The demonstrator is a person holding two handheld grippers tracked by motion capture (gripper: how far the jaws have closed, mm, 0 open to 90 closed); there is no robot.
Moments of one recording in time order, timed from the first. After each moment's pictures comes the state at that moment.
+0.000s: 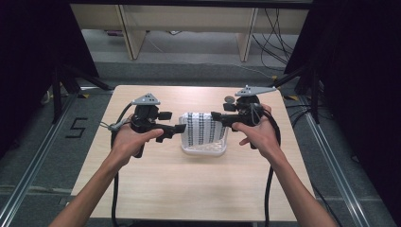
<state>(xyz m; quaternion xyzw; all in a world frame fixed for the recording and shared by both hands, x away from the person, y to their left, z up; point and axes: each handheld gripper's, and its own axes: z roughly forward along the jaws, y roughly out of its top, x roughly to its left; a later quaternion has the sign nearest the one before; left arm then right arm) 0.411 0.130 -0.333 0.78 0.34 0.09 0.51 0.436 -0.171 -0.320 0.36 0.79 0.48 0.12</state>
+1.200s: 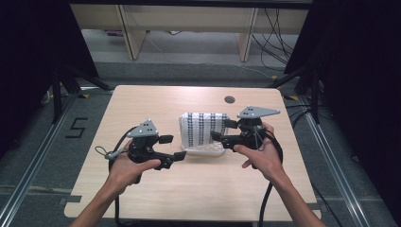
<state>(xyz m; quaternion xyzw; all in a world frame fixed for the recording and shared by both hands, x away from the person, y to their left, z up) 0.355 0.131 -0.365 0.79 0.31 0.08 0.52 0.389 -0.173 -0.341 0.33 0.79 0.50 0.12</state>
